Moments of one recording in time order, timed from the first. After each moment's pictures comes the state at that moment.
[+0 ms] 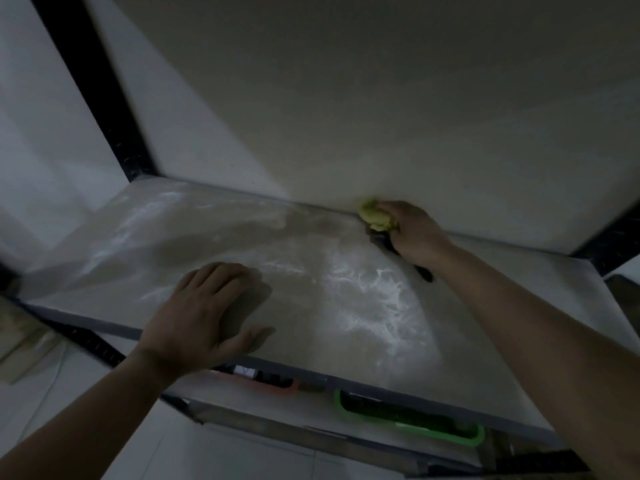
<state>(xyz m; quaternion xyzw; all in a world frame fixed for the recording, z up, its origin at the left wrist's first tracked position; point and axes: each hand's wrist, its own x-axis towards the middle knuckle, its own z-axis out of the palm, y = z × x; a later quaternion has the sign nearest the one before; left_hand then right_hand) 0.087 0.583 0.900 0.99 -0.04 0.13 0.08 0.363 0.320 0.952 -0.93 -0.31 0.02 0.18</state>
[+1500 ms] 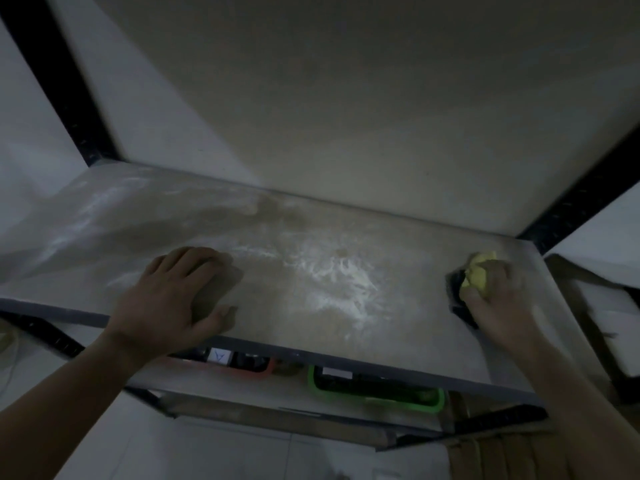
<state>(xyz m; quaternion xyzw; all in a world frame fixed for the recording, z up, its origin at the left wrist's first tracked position) 0.086 0.582 0.904 0.99 -0.05 0.12 0.09 0.282 0.130 0.932 -0.99 -0.04 -0.03 0.13</state>
